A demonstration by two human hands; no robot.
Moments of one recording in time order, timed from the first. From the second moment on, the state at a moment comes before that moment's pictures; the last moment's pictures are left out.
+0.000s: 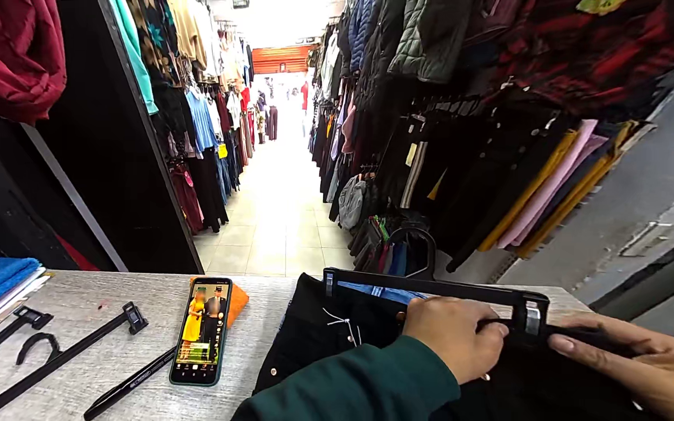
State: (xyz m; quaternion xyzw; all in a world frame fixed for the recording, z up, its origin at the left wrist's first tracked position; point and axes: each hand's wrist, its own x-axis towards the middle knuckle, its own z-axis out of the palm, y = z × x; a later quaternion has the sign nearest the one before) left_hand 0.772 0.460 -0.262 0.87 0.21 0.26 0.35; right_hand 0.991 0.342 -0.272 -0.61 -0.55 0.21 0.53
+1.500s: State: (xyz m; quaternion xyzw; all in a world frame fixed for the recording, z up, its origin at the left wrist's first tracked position) left_hand 0.784 0.454 -0.202 0.77 0.15 0.61 -0.11; right_hand 0.911 0.336 -0.268 -0.46 -0.73 -0.21 0.46
